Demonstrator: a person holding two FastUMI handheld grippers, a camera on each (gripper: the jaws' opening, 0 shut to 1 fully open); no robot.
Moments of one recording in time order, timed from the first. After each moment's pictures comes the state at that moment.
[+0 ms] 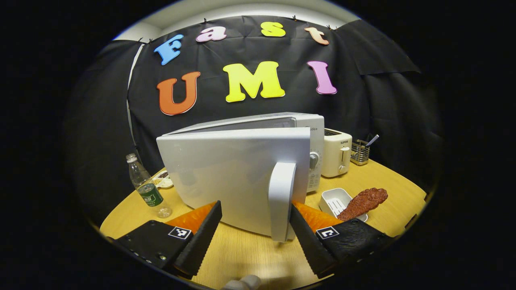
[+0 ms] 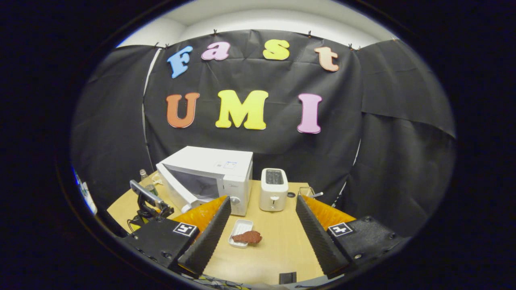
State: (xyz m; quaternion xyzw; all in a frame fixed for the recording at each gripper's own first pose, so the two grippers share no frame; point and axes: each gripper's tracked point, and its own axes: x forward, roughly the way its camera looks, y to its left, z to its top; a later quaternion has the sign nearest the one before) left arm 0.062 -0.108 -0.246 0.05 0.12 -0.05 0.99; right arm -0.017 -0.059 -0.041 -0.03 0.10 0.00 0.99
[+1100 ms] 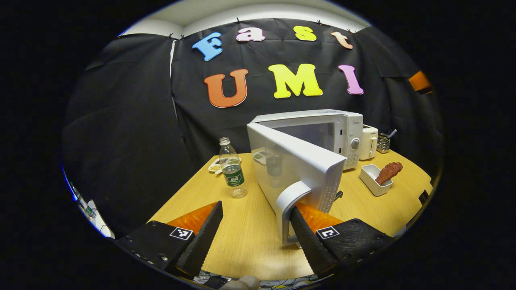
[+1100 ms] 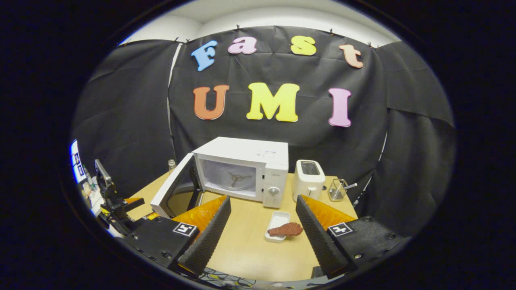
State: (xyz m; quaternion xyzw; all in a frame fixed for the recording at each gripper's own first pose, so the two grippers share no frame) left arm -0.058 0.091 -0.242 0.04 0.16 0.03 0.99; right arm -0.026 0.060 -0.087 -0.03 0.12 0.08 0.99
